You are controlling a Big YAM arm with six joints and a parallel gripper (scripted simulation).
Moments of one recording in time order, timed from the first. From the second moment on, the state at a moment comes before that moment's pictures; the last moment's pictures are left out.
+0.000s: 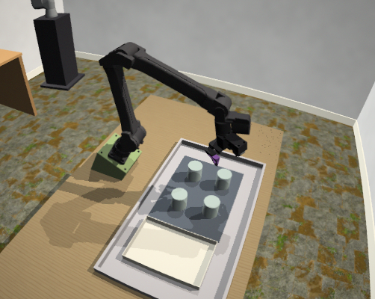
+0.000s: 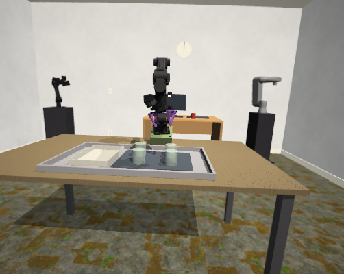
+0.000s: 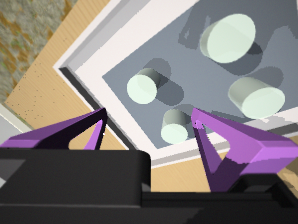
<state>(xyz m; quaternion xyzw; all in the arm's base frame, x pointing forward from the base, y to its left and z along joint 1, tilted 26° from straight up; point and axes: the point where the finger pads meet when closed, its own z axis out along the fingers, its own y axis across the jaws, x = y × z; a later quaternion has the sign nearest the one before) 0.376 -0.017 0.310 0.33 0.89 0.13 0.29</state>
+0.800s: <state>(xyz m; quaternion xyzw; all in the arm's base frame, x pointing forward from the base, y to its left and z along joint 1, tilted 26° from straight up) 0.335 -0.029 0.293 0.21 0.95 0.06 0.24</state>
